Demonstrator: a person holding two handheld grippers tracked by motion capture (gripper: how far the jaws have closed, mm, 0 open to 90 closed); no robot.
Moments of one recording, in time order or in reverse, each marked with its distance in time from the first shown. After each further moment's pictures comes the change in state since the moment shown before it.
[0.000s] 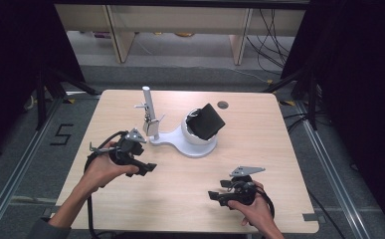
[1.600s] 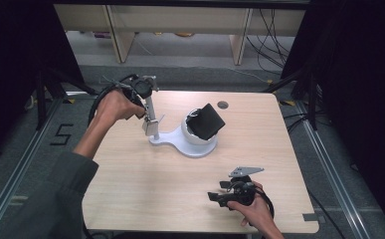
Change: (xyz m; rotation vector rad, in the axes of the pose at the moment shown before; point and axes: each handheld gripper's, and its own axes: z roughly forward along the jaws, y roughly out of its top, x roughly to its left) left arm 0.058 0.137 -0.028 0.371 0.302 0.042; right arm 0.000 -0.001 0.002 0.020 0.015 -0.002
